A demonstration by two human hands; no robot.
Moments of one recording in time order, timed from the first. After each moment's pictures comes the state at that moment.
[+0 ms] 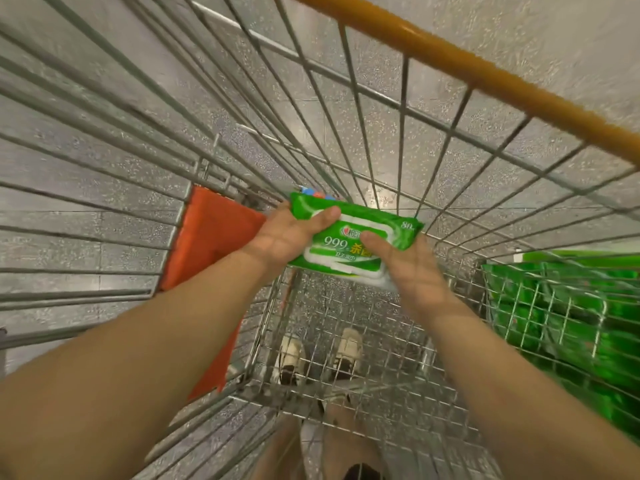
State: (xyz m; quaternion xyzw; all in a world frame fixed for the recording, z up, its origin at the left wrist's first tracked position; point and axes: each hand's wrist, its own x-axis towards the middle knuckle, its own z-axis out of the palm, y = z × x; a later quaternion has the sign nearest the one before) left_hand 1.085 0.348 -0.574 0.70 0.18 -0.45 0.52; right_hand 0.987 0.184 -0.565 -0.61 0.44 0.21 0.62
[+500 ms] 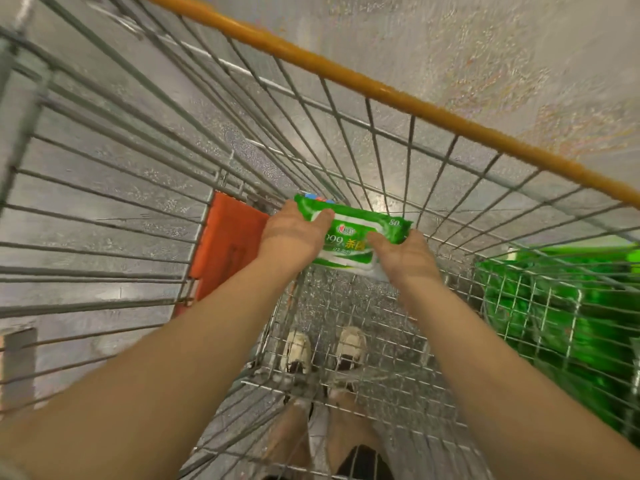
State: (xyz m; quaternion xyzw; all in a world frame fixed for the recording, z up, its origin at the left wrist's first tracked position) left_hand 1.071 0.332 -0.521 0.89 0.11 -0.38 0.24; right_hand 0.988 0.185 -0.533 -0.68 0.48 0.25 0.49
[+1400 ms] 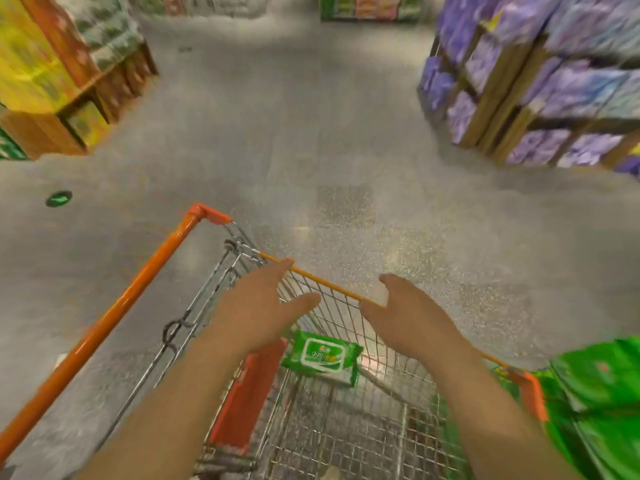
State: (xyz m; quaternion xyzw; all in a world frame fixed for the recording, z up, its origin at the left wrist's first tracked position) left_hand 1.008 0.392 -0.130 0.94 -0.13 -0.19 0.26; right_hand 0.947 0.171 -0.147 -0.94 0.17 0.16 0.25
